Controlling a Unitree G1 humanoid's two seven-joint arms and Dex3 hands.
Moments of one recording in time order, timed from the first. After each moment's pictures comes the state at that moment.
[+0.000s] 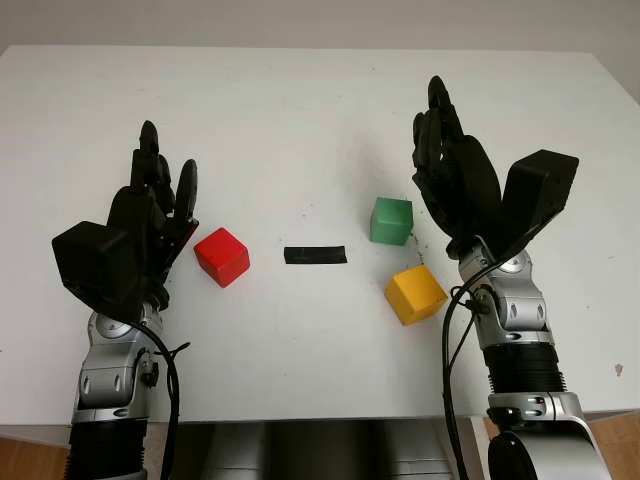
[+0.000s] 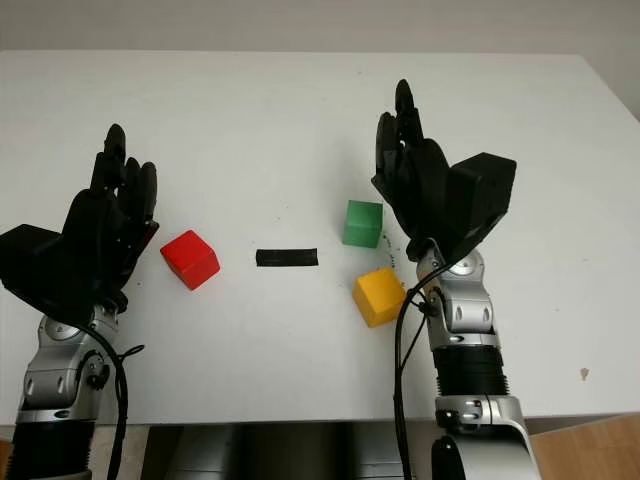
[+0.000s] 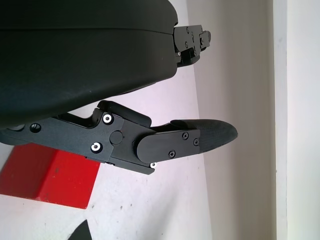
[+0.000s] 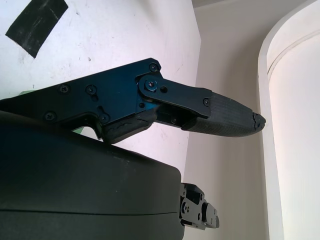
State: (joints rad) left arm -0.28 0.22 0.21 -0.03 -0.10 0.11 -0.04; right arm -0.58 -0.16 -0.13 0.28 0.17 0.09 0.20
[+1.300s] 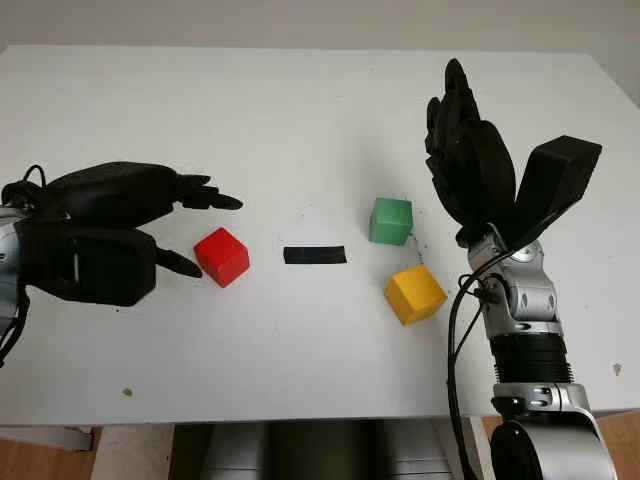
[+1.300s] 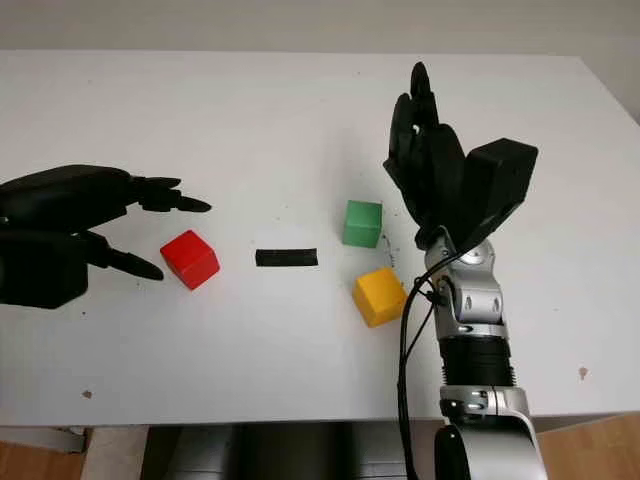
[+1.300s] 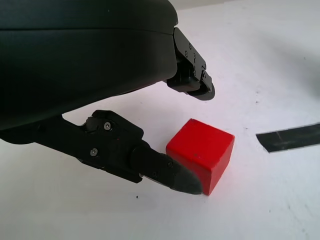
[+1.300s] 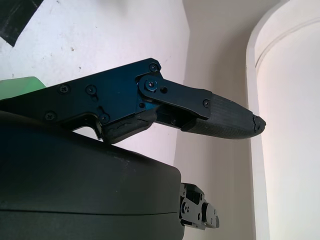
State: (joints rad) left arm -0.47 0.96 -0.06 -0.10 0.39 -0.10 -0.74; right arm -0.61 -0.17 -0.15 0.28 0.18 0.10 0.17
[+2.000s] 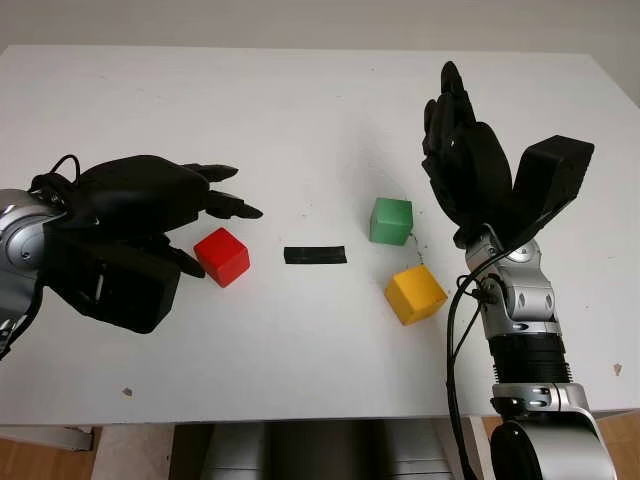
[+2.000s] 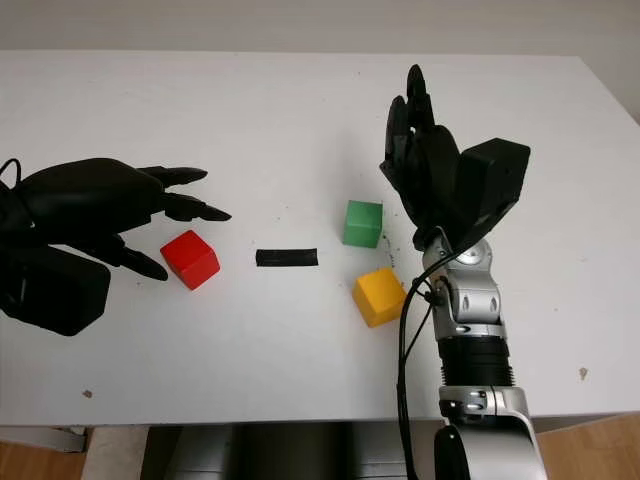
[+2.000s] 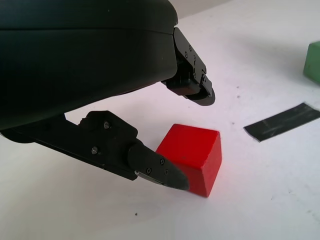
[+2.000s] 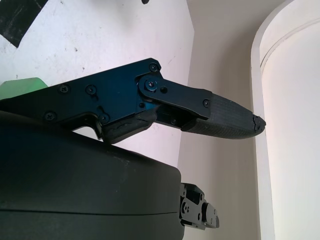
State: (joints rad) left arm -0.53 0.95 -0.12 -0.09 0.52 -0.24 -0.72; right arm -0.61 -0.17 -0.15 0.27 0.18 0.12 0.17
